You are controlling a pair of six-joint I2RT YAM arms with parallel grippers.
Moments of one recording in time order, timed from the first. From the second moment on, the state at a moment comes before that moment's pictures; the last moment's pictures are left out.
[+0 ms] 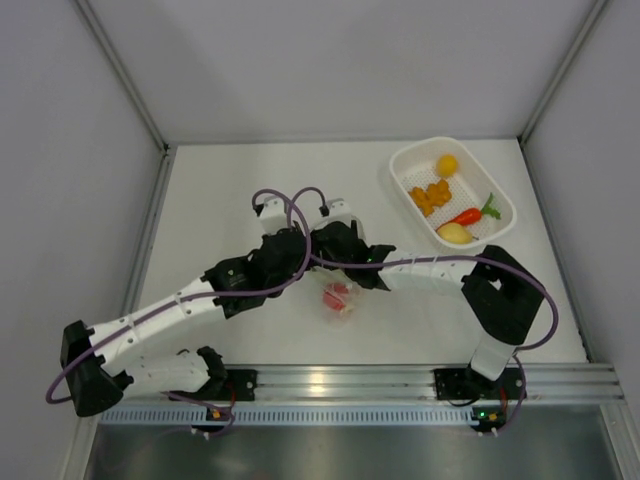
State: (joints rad) left arm -0.98 1.11 0.97 -0.41 -0.60 -0.87; right arm 0.97 1.71 1.06 0.00 0.42 0.47
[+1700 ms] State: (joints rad) left arm -0.98 1.01 0.98 -0.47 -0.56 -0.72; right arm 1.00 1.28 1.14 -0.29 -0.05 0.26
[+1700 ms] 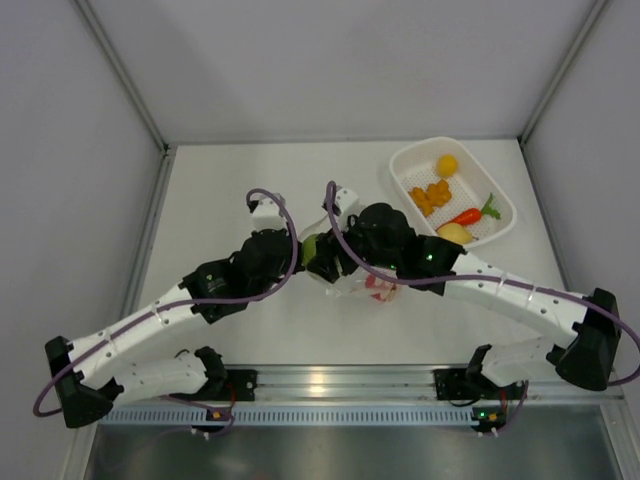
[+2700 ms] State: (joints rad) left arm -0.98 0.94 1.02 -0.54 -0.75 -0.67; right arm 0.99 0.82 1.00 -0.23 0.32 0.22
